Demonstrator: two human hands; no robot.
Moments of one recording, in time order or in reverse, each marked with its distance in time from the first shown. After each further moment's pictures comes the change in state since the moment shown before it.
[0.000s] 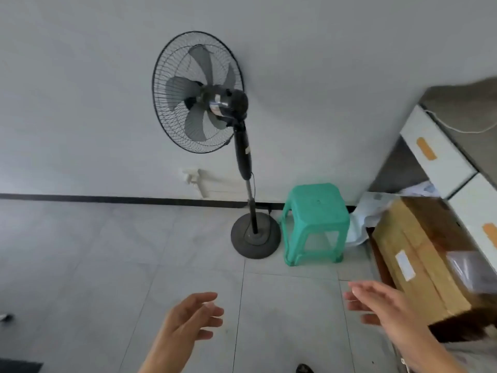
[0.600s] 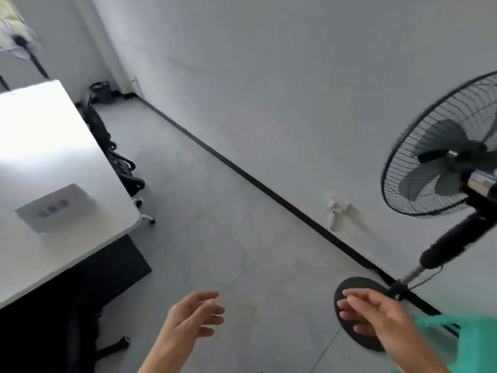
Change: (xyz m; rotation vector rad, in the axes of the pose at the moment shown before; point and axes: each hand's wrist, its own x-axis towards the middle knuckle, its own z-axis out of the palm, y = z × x) left_hand 0.027 -0.031 -0.264 -0.351 0.647 -0.049; right_hand 0.119 -0.126 0.384 -0.329 -0.669 -0.138
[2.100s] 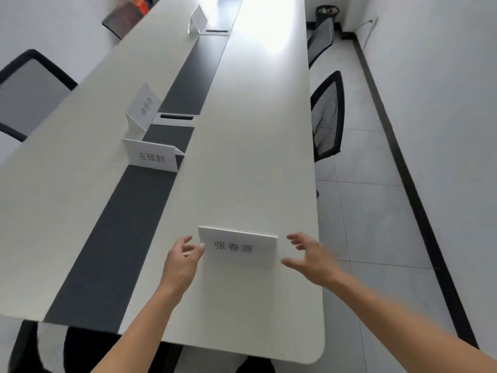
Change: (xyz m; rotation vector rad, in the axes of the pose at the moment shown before) left_hand 0.383 -0.007 -0.599 -0.218 0.912 -0.323; right_hand 0.391 -0.227 0.847 -1.075 -0.945 -0.476
